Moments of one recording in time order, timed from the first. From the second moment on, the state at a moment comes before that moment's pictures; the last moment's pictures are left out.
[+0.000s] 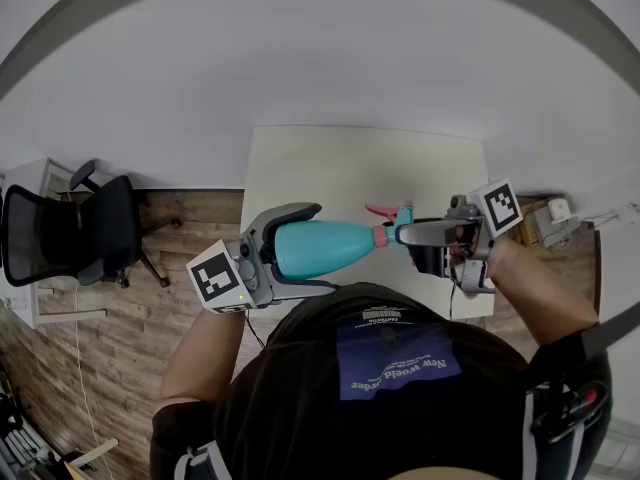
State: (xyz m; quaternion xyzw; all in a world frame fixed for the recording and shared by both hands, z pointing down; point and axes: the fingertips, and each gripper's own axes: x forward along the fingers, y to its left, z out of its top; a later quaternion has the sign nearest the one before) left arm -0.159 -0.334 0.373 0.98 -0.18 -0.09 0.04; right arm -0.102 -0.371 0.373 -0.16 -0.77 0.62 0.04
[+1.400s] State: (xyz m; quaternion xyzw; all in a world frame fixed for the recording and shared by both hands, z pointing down) left arm -0.151 -0.339 0.392 0.91 -0.09 -0.21 0.35; right arm -0.105 -0.337 0.371 -0.15 -0.97 0.04 0.19
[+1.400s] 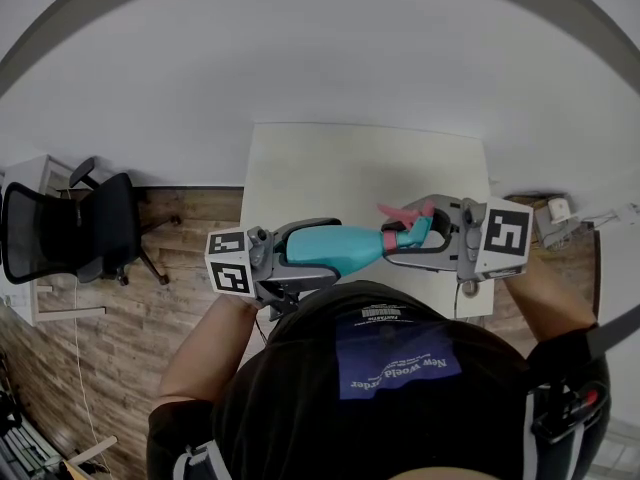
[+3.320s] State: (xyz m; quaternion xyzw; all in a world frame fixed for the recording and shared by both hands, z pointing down) left arm -0.169 -0.345 0.427 0.82 -0.05 -0.28 0.50; right arm -0.073 -0.351 0.374 -0.16 -0.92 -0.28 0.24
